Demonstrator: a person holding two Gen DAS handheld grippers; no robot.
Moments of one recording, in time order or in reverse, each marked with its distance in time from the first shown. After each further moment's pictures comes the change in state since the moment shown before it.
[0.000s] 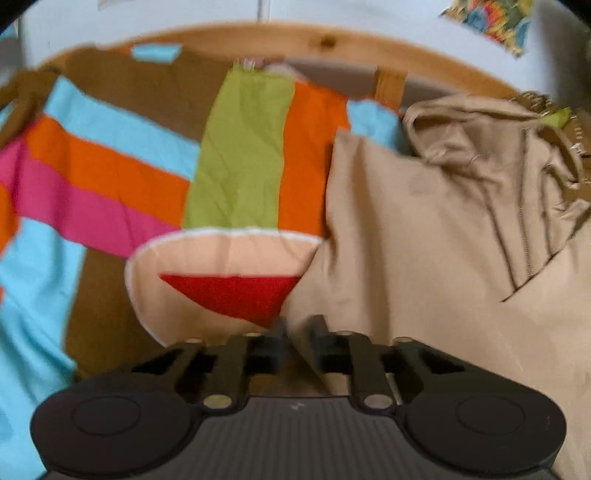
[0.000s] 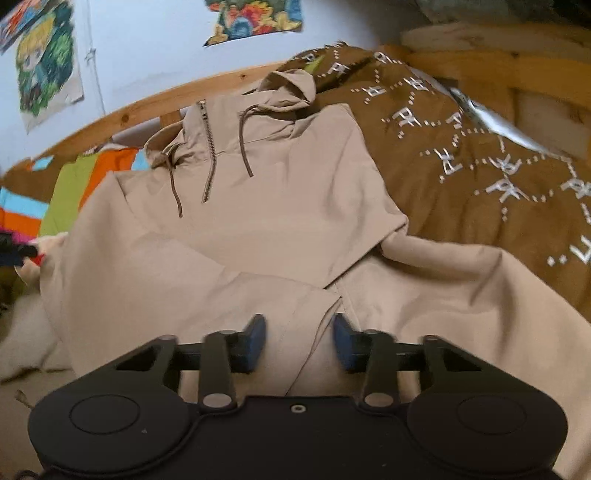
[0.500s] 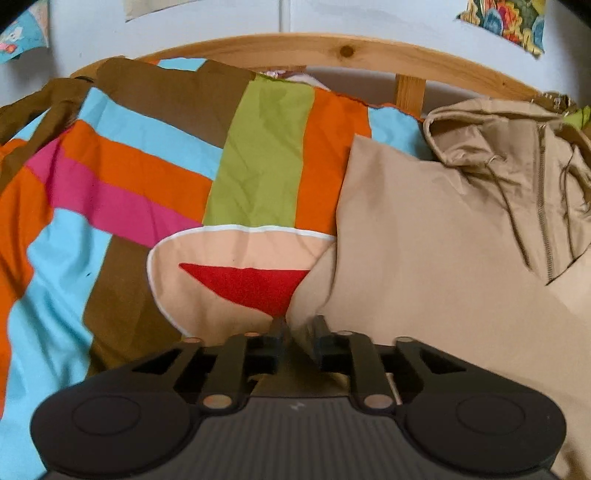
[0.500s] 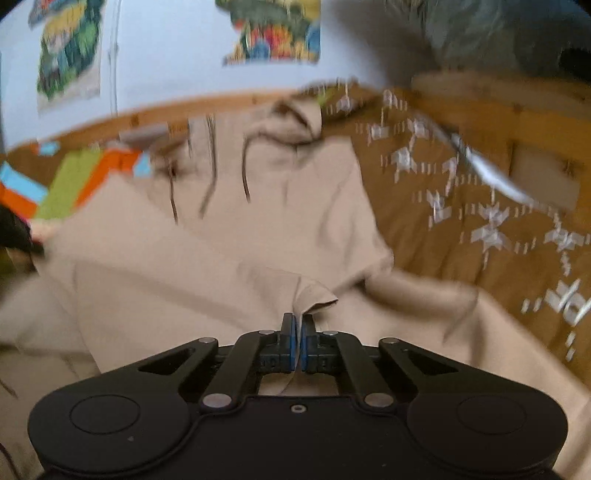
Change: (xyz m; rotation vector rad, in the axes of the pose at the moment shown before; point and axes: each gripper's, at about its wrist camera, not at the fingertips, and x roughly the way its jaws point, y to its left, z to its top) left arm -0.021 -0.012 -0.019 -0.019 -0.061 0.098; right arm -0.002 -0.005 -0.008 -0.112 -0.080 -0.055
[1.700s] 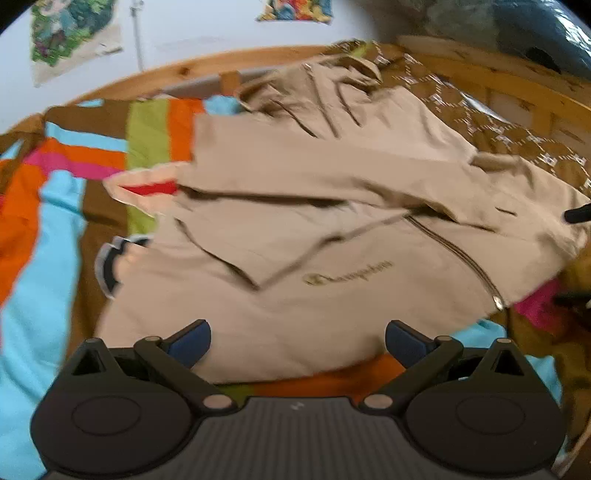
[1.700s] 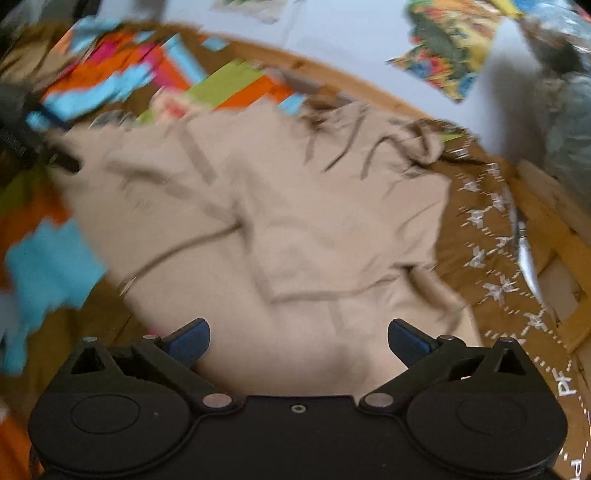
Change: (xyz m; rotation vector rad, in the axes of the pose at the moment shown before) left arm -0.166 -0.005 -0.188 0.403 -0.032 -0.311; right arm -0.133 0.046 -0.043 -0.588 0.104 0.147
